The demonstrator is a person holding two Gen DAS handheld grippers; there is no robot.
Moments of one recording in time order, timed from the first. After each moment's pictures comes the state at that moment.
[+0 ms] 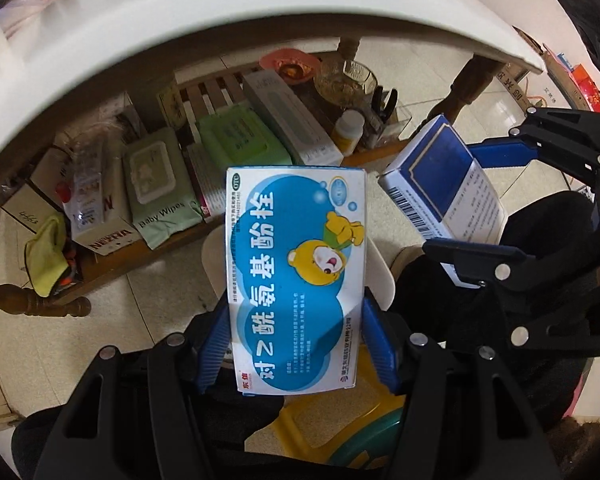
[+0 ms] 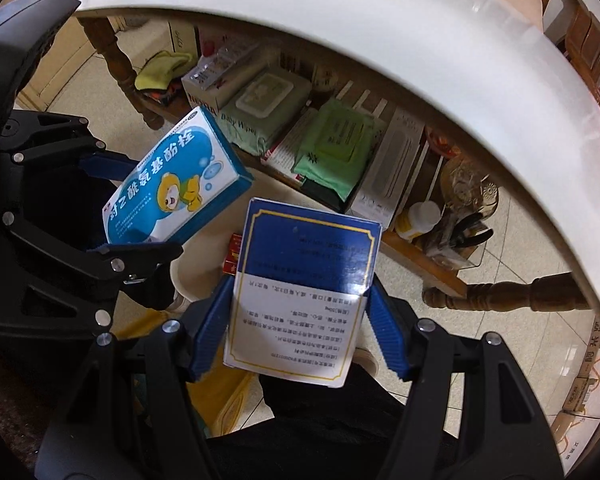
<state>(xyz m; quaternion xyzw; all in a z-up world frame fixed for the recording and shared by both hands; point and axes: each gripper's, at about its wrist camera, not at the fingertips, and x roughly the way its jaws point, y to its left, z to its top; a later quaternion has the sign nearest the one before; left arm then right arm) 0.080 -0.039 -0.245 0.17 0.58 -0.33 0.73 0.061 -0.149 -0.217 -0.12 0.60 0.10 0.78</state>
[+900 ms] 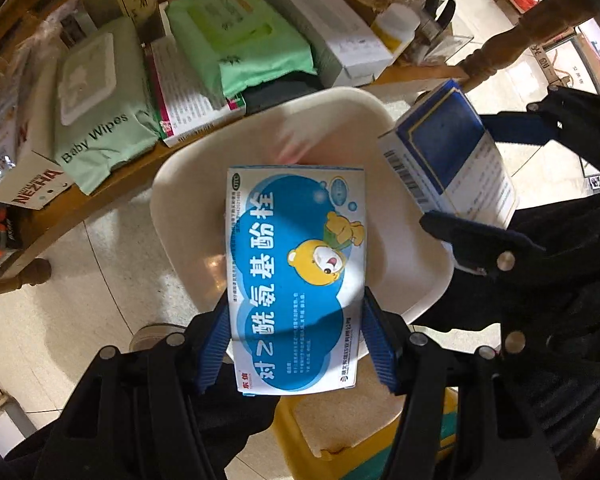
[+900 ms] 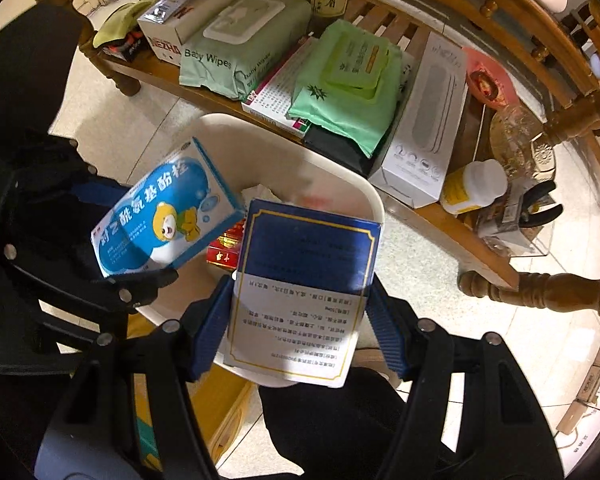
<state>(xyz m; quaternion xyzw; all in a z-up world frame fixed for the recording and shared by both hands) 0.106 -0.063 -0.391 0.18 0.68 -0.30 0.64 0.093 -0.160 -0.342 -0.10 0.66 0.09 0.74</state>
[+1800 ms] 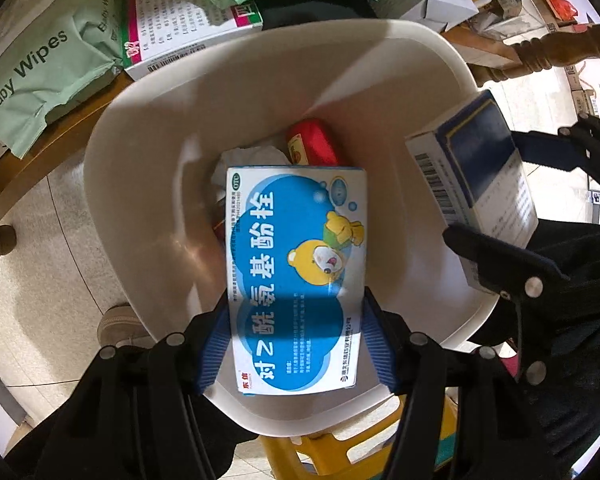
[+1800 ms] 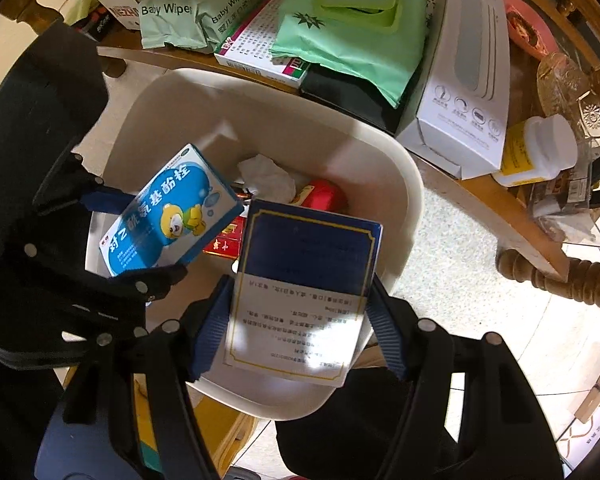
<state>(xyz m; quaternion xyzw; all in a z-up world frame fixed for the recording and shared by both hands) 0.130 -0.074 -0.478 0.16 0.75 -0.27 0.58 0.117 -0.169 -0.409 -0.05 0.72 0.10 0.69</state>
